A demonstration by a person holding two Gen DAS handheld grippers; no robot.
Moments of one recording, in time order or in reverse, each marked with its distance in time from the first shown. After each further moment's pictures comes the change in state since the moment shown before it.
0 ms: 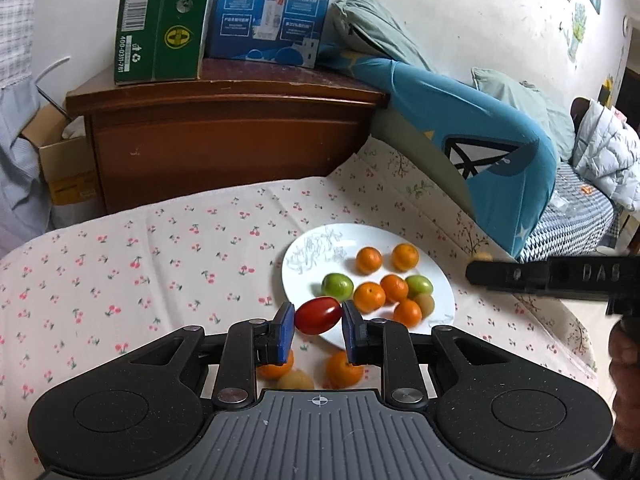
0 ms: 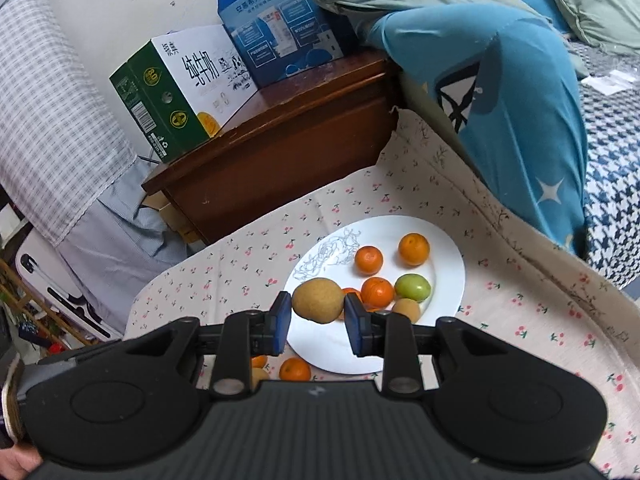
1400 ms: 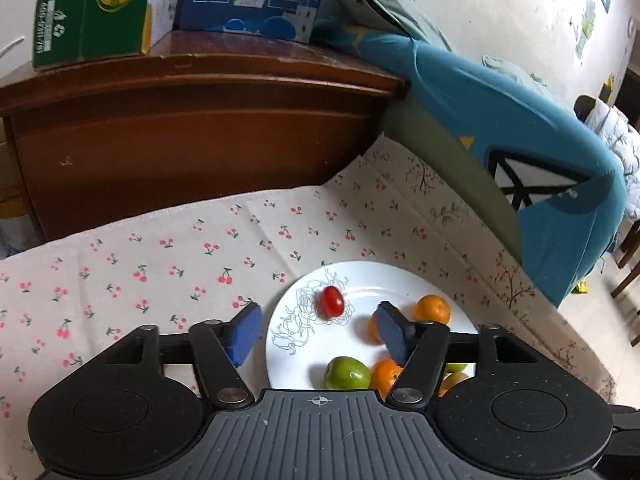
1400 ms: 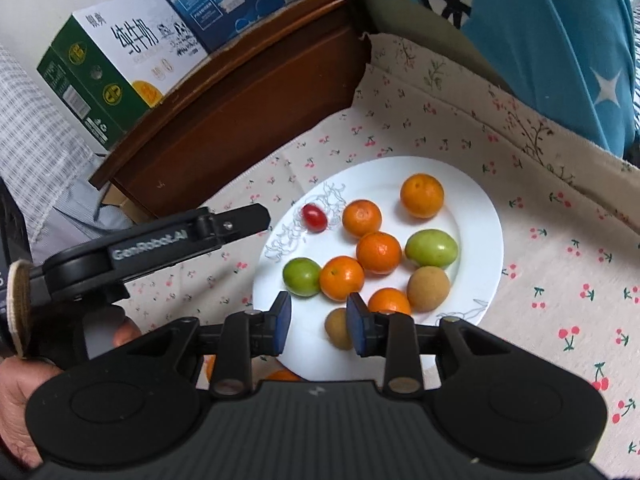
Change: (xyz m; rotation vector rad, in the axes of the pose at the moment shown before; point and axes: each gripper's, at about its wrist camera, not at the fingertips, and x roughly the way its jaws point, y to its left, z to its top) left arm 0.106 0.014 0.056 -0.026 0.057 -0.050; right arm 0.075 -0.013 -0.011 0.152 0.081 -0.028
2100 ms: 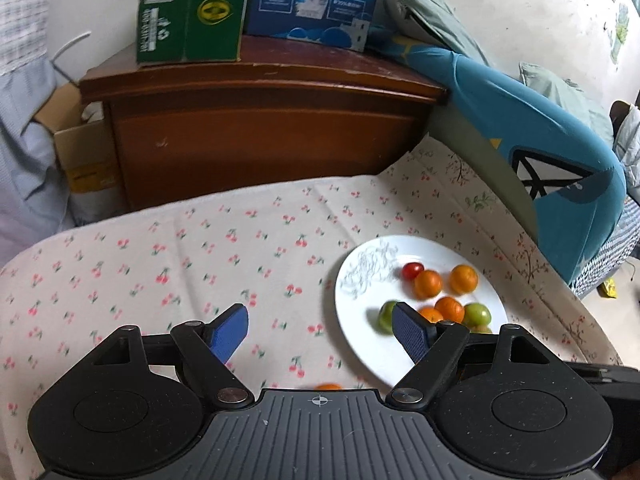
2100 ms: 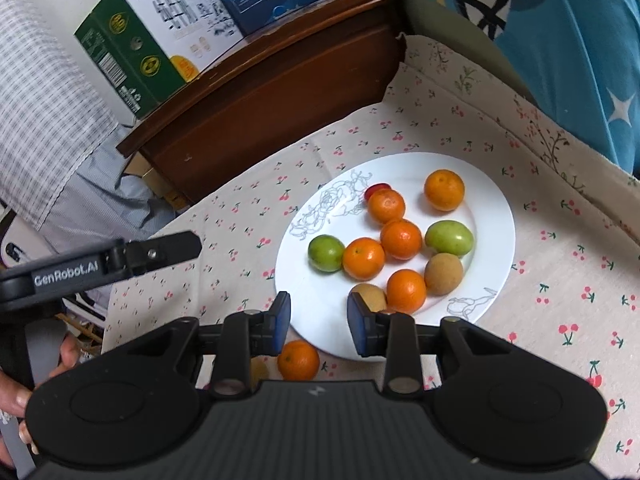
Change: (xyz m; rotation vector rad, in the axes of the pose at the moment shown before) left arm -0.070 0.018 -0.028 -0.041 0.016 0.139; right arm -0.013 0.015 -0.013 -0.122 0.036 0.021
